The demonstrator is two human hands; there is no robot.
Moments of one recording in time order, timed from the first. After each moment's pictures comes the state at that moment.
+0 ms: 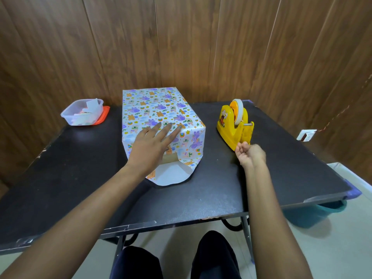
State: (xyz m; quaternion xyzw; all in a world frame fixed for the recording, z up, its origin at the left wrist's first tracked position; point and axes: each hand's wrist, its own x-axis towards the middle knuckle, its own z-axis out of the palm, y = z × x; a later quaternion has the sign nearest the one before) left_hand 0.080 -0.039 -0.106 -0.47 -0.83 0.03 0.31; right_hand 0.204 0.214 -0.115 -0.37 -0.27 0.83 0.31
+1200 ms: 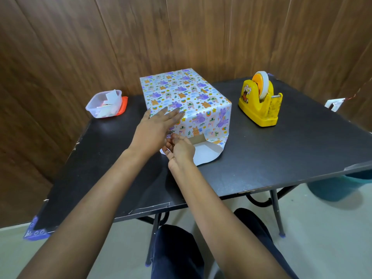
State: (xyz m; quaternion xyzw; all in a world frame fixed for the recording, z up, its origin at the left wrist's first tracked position) left_hand 0.059 -0.098 -0.084 -0.47 -0.86 -0.01 0.18; right_hand 0.128 -0.042 -0.111 -0.29 -0.26 0.90 0.19
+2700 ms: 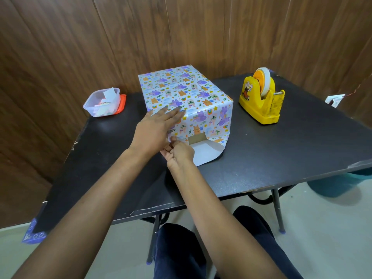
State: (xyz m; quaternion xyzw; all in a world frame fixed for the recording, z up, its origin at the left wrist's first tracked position) left_hand 0.070 -0.099 -0.078 -0.47 -0.87 -0.04 0.16; right_hand 0.125 -0.044 -0.115 -0.29 -0.19 0.92 0.17
